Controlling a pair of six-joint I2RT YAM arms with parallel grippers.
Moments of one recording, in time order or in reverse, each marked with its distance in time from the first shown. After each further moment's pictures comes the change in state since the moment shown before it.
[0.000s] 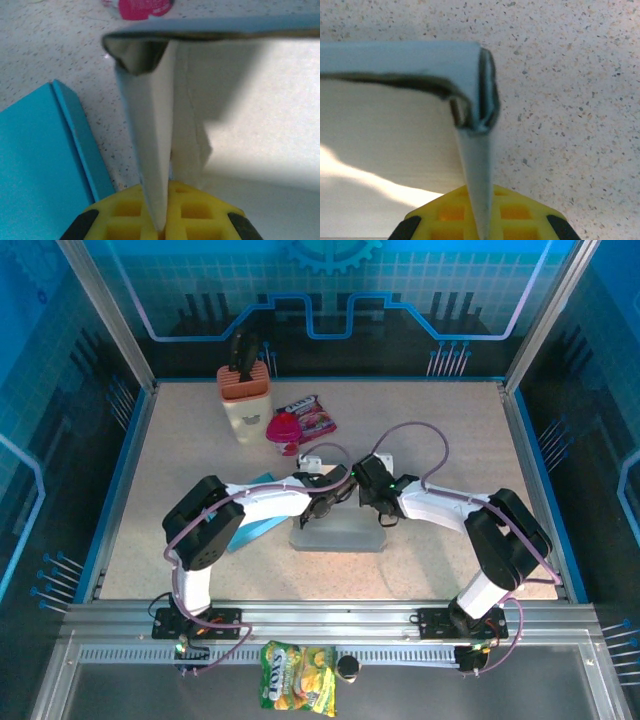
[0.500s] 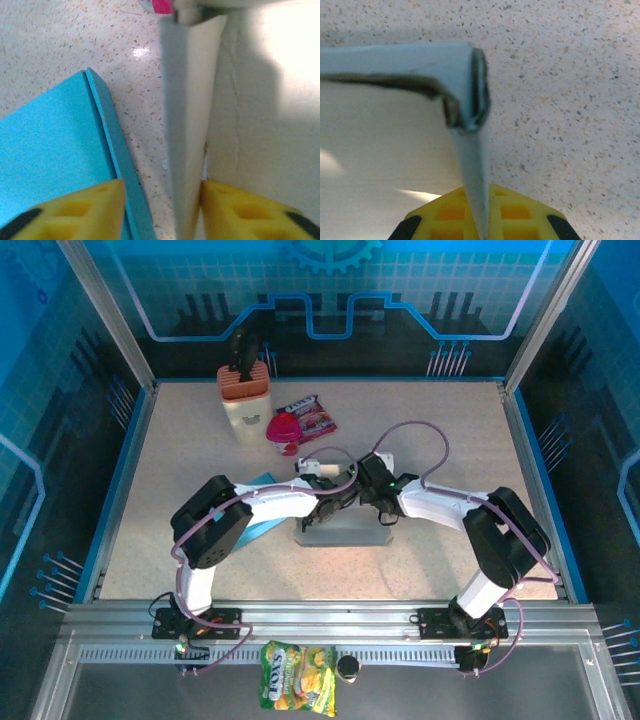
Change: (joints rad) left arm -0.031 0.010 0.008 -0.096 -0.076 -0.080; right arm -0.002 0.013 0.007 -0.003 0.021 0.000
